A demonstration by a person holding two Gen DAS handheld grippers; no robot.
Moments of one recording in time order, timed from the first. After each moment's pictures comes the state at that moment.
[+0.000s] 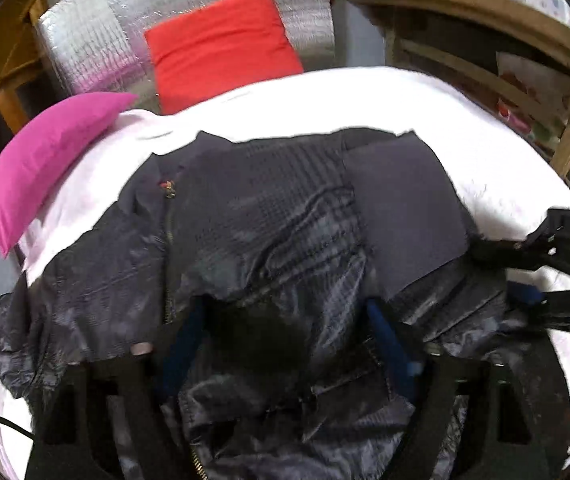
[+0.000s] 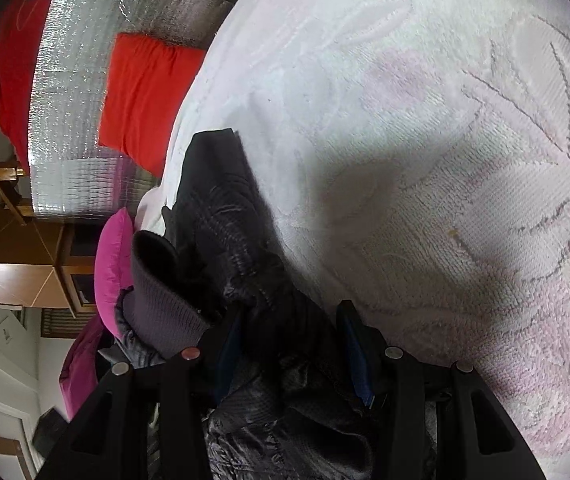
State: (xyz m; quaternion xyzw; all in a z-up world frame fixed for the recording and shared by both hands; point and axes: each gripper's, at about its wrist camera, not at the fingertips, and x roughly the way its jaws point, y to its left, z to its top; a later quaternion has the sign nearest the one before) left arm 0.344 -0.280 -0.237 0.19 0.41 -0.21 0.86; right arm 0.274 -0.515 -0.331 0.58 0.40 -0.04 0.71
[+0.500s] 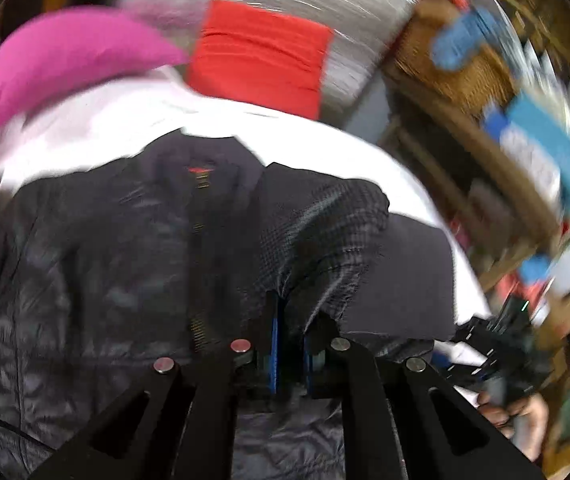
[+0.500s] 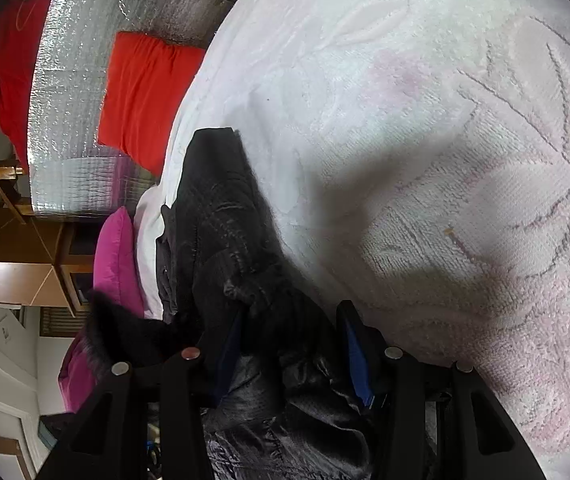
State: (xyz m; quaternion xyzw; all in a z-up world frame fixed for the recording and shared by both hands) left arm 0.376 -0.149 -0.203 -0.10 0.44 -0.28 0.85; right arm 0.271 -0.513 -0.328 0.58 0.40 -0.05 0.71
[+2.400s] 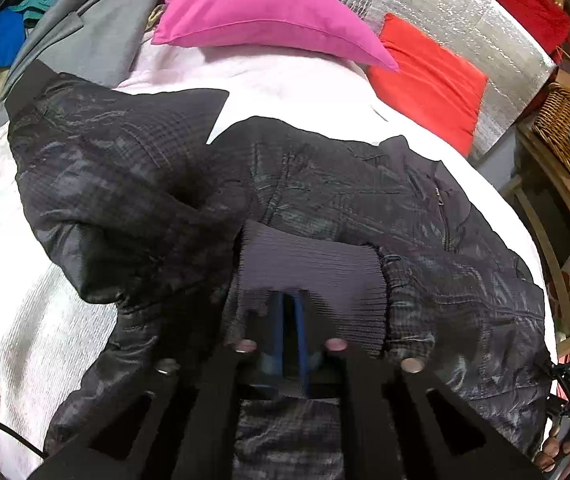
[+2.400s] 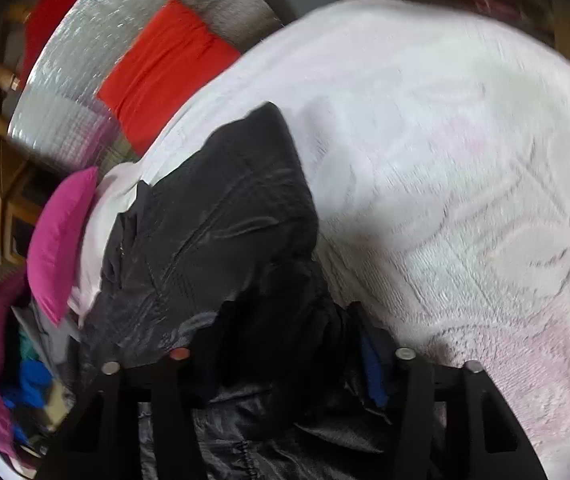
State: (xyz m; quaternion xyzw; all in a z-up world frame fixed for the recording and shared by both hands) left arm 0.400 0.007 -0.275 -0.14 0.46 -0.08 0.87; right arm 0.303 -0.453 -0.294 0.39 0.41 -0.13 0.82
